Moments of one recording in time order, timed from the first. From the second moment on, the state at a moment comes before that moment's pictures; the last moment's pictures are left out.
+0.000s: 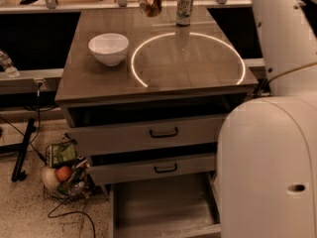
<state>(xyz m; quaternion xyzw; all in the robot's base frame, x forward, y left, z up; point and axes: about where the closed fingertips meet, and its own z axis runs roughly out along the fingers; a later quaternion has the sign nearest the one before) 0.779 0.021 1.062 -0.53 0.62 0.20 0.54</state>
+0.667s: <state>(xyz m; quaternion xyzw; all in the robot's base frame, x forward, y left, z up) 0.798 -0.017 0.987 -0.52 0.69 0.17 0.48</state>
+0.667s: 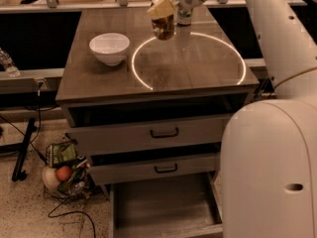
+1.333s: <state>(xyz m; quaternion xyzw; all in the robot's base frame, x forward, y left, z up) 0.818 -0.018 0.923 -0.50 0.71 0.19 0.45</state>
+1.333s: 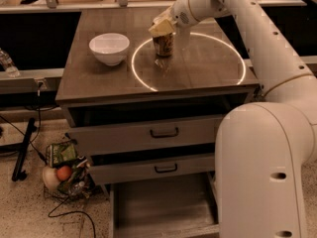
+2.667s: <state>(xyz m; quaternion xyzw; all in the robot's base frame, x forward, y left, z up) 0.823 -0.039 0.907 -0.48 0.71 0.22 0.46</state>
